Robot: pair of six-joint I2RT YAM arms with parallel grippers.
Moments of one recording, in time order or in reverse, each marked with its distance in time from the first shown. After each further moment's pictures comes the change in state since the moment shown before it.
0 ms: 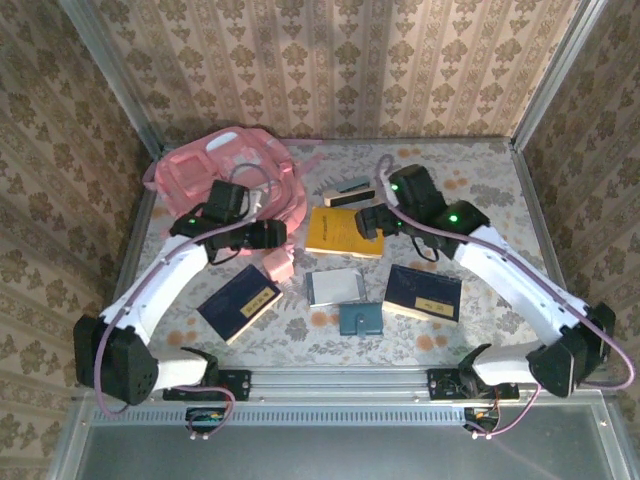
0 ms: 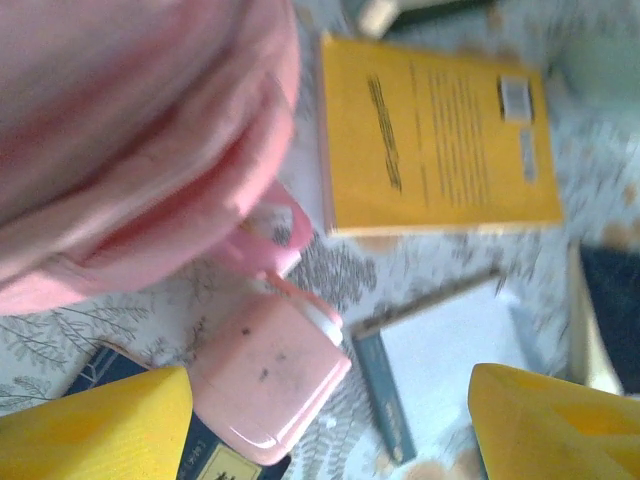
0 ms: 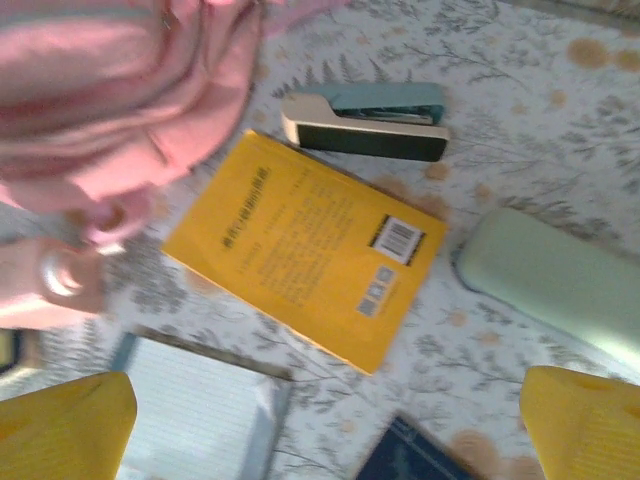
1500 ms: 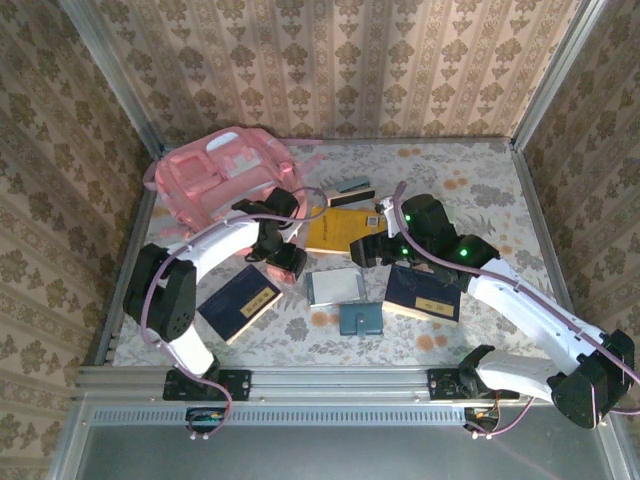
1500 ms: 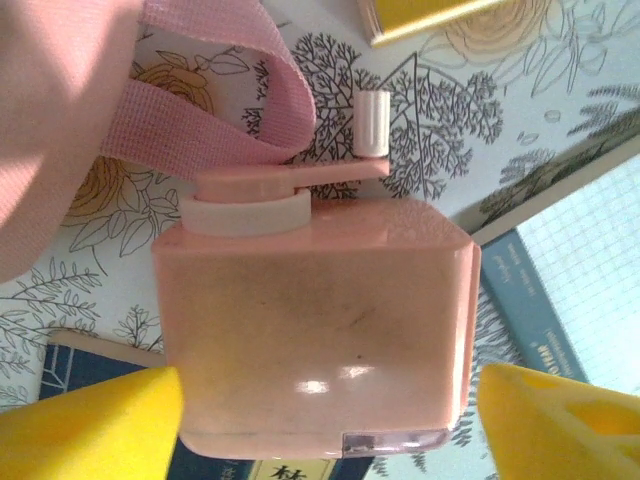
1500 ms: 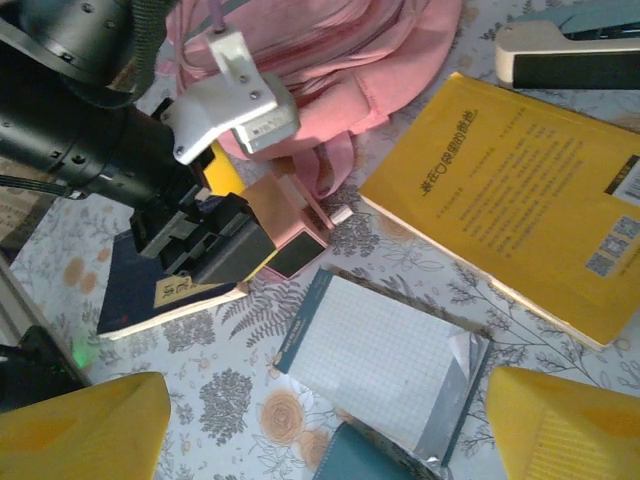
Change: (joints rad) left arm -0.148 0.378 0.126 -0.168 -0.172 0.162; right arm 0.032 -0.166 -0.281 0.198 -0.311 0.111
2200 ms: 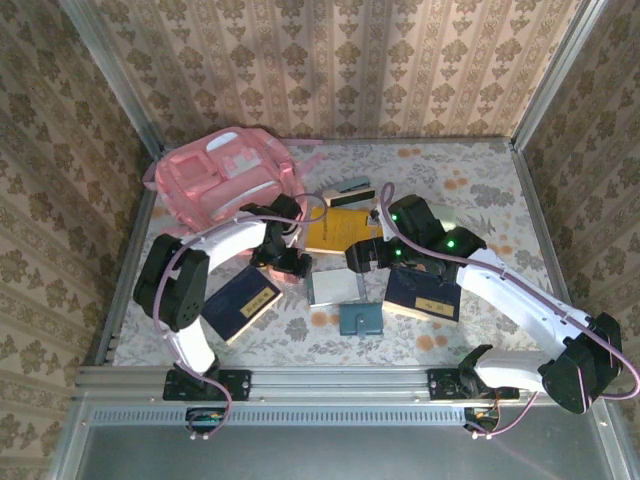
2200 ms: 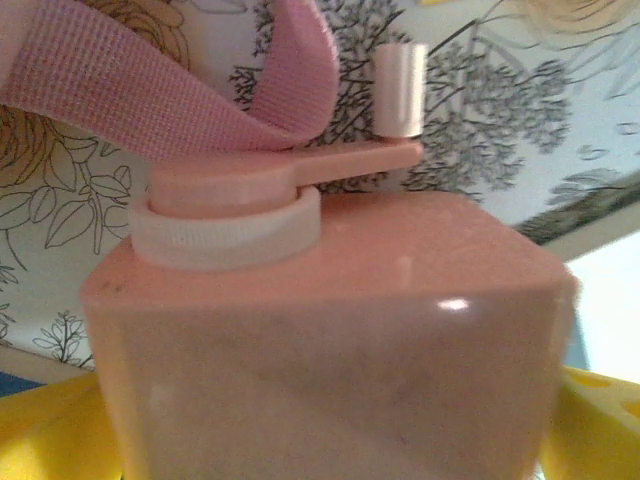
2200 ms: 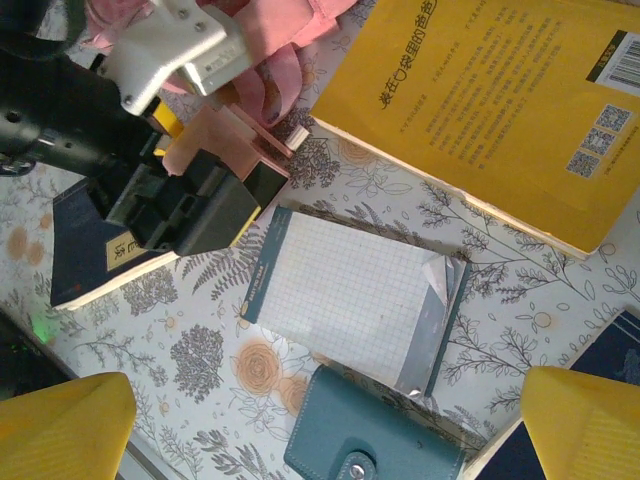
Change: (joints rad) left arm -0.002 0.096 -0.018 0.032 0.013 -0.097; right arm 0.017 0.091 0.048 -0.142 0.032 0.057
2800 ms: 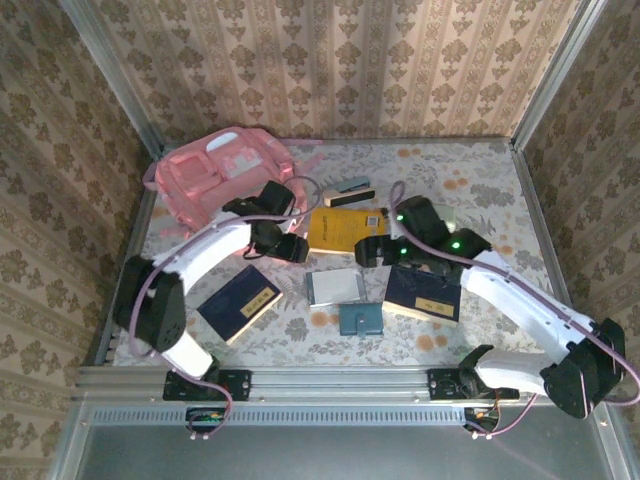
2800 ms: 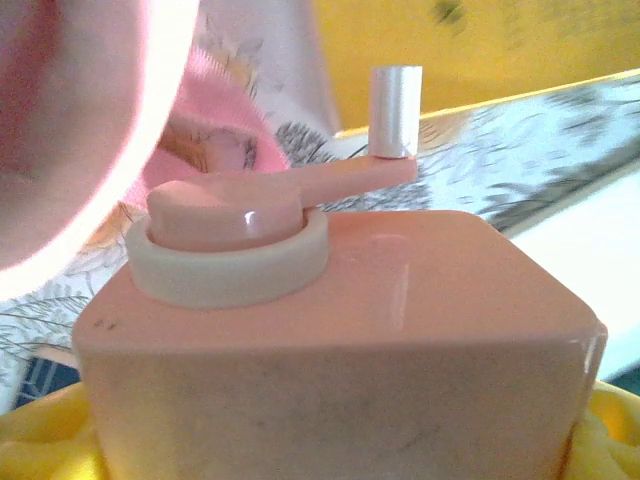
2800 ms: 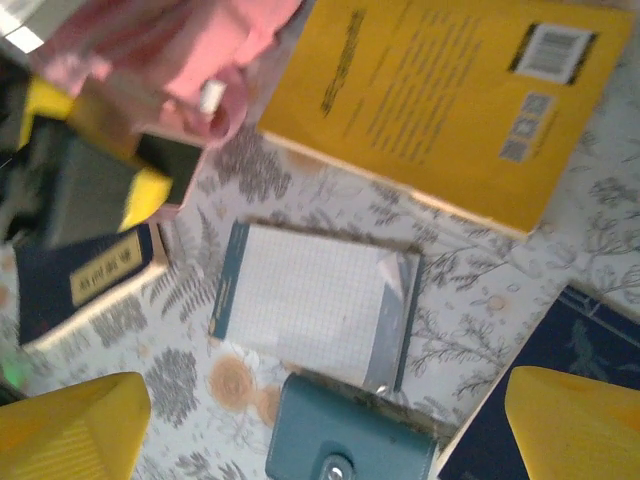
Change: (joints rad) left arm 0.002 -0.210 0.022 0.031 0.035 0.020; right arm -0.055 -0.037 -0.023 -0.005 0.045 0.088
